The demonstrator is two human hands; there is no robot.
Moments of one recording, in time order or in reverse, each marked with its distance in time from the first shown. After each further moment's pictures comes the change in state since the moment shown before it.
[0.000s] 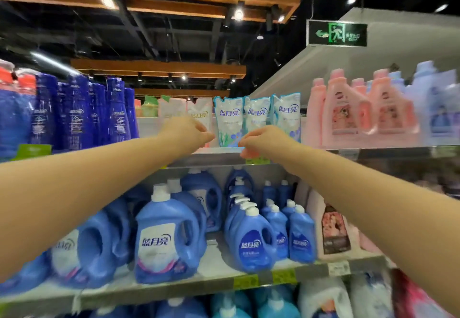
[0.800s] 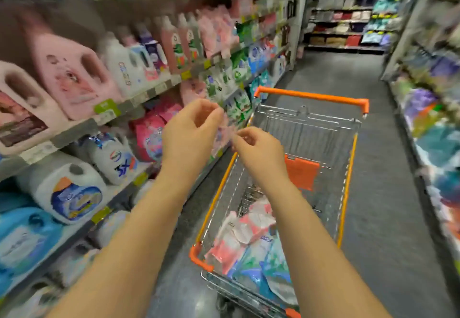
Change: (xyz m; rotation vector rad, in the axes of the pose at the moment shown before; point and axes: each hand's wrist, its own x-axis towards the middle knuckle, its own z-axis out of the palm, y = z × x) left_hand -0.346 0.486 0.213 -1.207 -0.542 0.381; right_hand -0.486 0.307 -0.254 -0.149 0.778 0.758
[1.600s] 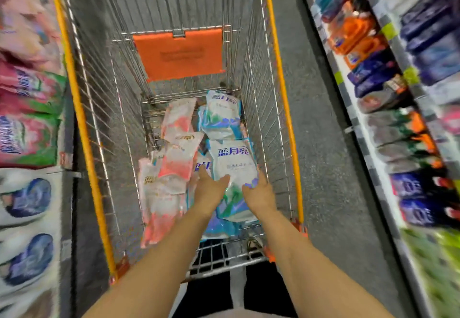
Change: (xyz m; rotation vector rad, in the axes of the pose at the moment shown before) left_hand -0.138 -0.289 0.284 0.103 -1.047 -0.907; right_hand -0.106 0.348 0.044 -0.148 0.210 1.328
